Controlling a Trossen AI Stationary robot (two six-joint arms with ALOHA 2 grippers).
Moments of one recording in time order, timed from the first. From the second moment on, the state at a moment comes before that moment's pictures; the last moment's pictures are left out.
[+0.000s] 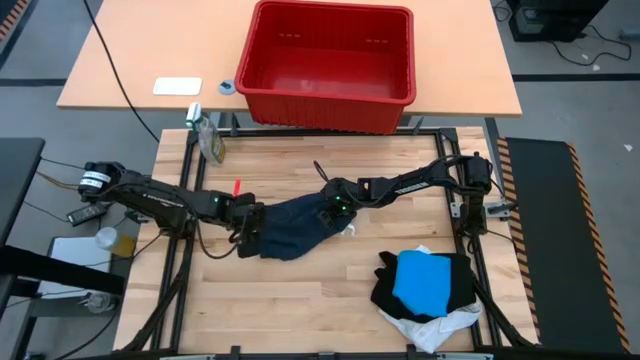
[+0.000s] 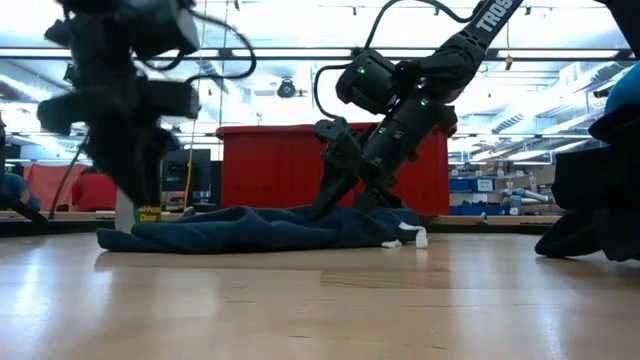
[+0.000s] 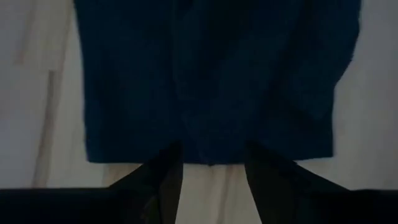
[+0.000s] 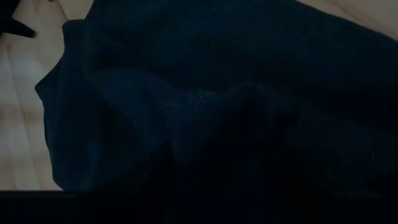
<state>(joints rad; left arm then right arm) -0.11 1.25 0.67 -0.61 -0.12 -0.23 -0.13 1.93 1.04 0.03 -0.13 0.73</state>
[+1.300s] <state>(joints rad) -0.04 1.33 0.61 -0.43 -0.02 -0.40 -0.13 1.93 1.04 0.05 -0.12 0.73</state>
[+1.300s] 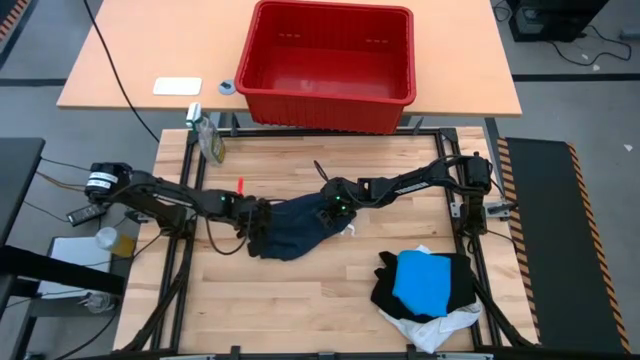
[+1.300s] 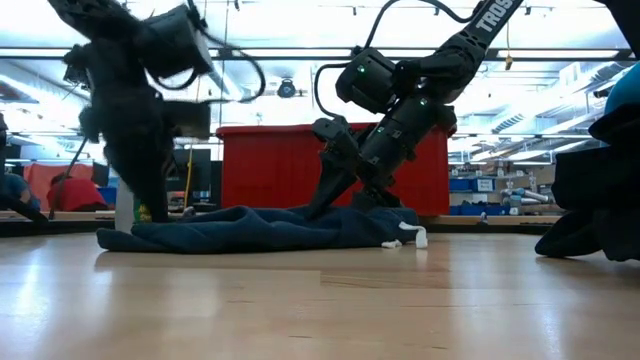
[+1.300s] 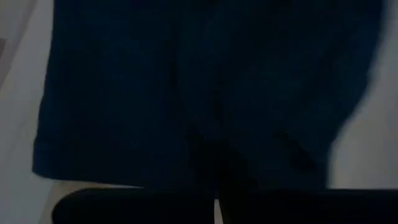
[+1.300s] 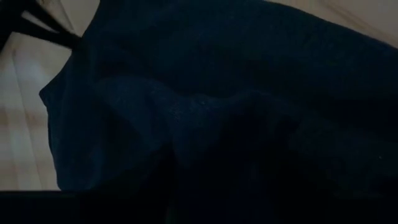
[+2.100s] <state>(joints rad) -0.01 1.27 0.79 -0.70 -0.08 -0.25 -0.13 1.93 1.04 0.05 -0.15 0.74</state>
